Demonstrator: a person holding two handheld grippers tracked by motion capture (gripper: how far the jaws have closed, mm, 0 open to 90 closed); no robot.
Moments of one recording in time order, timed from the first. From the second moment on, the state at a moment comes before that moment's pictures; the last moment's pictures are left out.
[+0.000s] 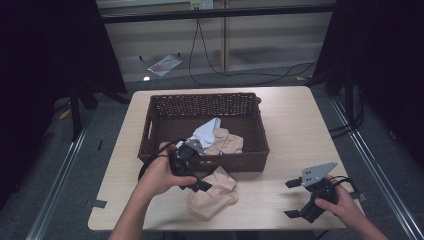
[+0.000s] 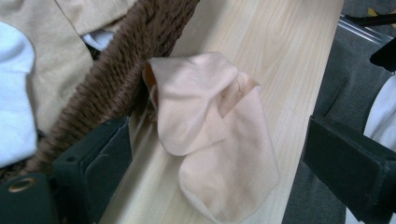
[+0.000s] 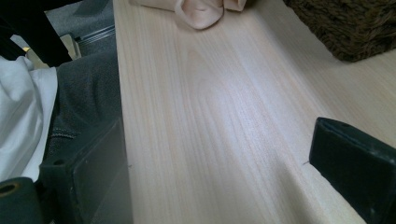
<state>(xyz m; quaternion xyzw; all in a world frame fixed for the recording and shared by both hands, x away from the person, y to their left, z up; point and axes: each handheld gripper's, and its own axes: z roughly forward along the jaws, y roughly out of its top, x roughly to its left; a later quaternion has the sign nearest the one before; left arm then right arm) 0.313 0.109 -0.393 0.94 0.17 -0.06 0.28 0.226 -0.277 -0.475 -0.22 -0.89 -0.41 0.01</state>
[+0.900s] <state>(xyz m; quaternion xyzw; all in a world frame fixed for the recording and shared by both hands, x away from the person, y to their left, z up) 0.293 0.125 -0.444 0.95 0.15 -0.06 0.28 0.225 -0.277 -0.474 -0.21 -0.89 -0.41 0.01</state>
